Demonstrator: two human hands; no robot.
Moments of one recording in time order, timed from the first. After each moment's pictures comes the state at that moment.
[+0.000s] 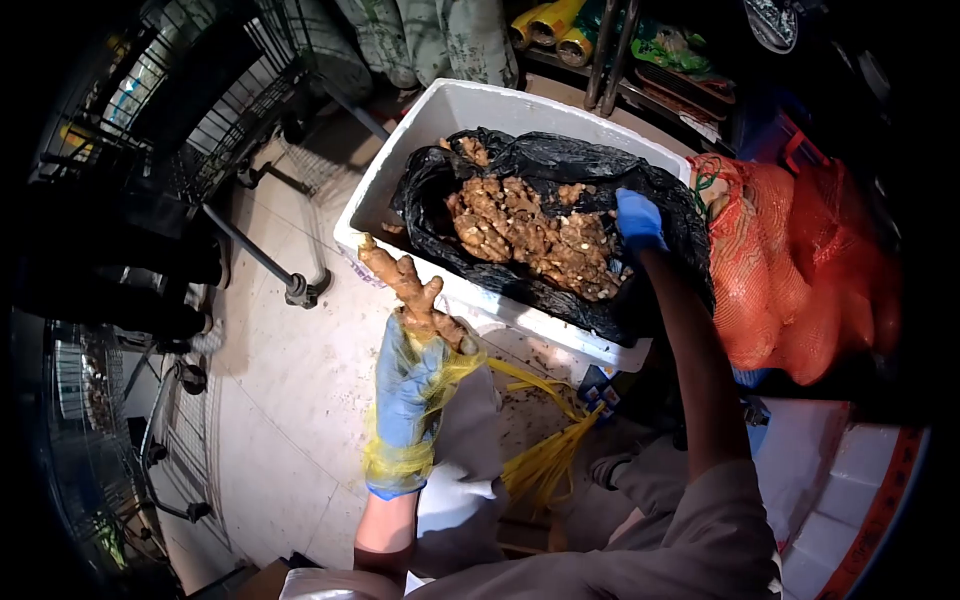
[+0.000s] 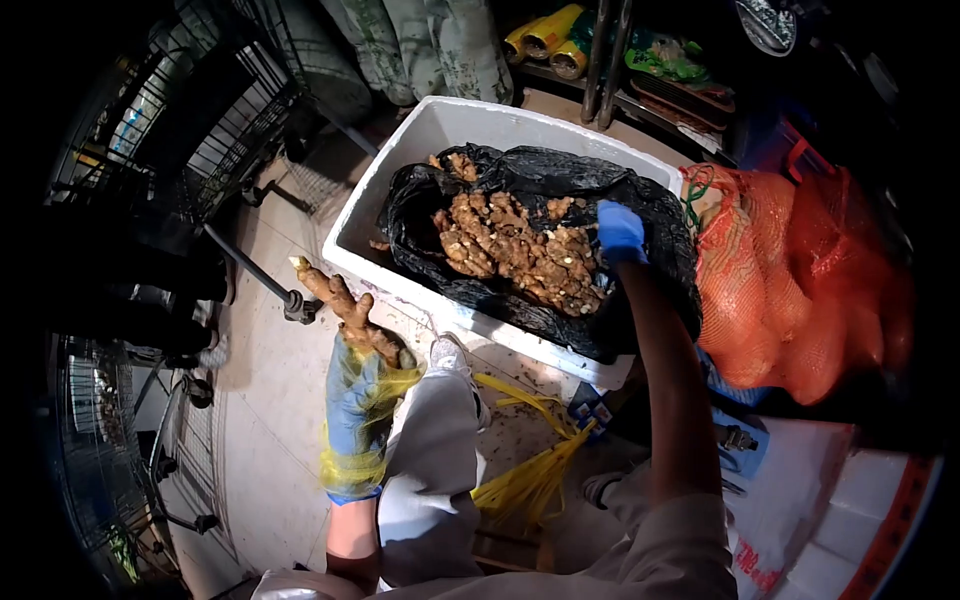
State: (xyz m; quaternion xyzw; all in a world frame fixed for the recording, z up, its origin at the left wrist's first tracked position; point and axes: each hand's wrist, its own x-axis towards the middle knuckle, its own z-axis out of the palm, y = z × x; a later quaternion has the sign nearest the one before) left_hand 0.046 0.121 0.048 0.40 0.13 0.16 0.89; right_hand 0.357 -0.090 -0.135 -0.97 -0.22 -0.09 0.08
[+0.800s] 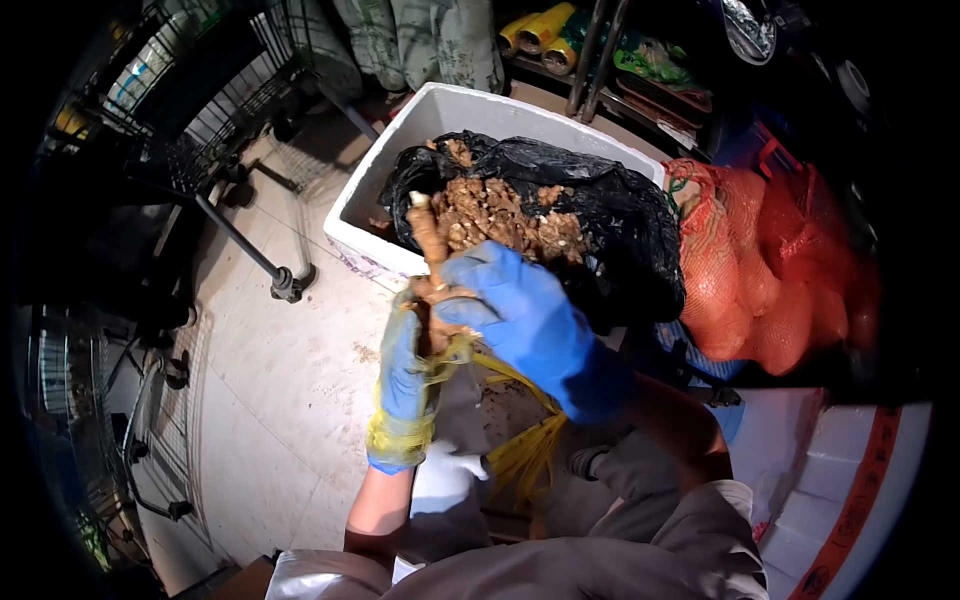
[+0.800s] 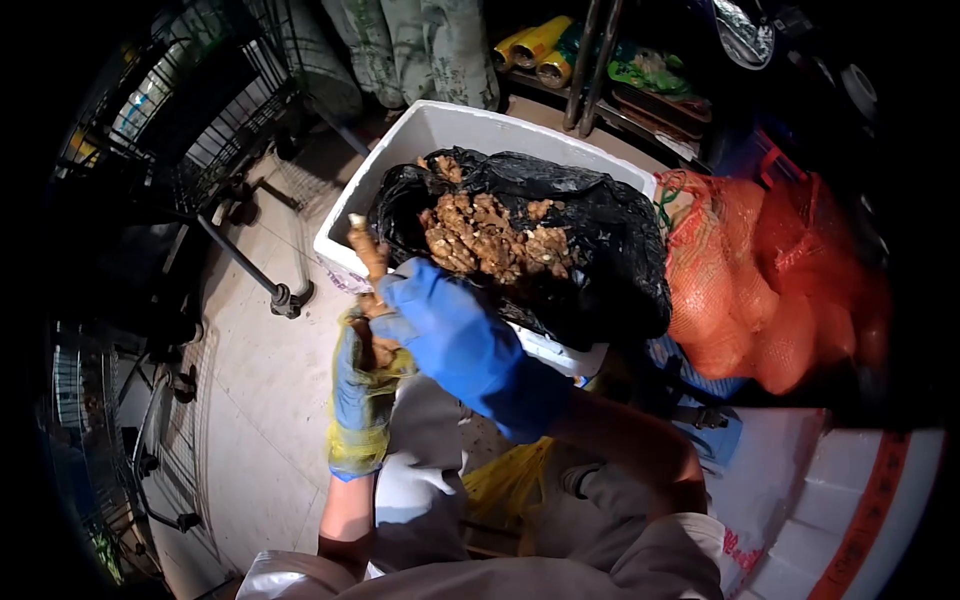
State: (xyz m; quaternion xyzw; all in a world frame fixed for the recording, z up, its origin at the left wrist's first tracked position) left_hand 0.031 0.117 0.053 0.42 0.15 0.13 0.88; right_hand 0.118 0.010 0.093 -0.71 -0.45 -0.04 0.54
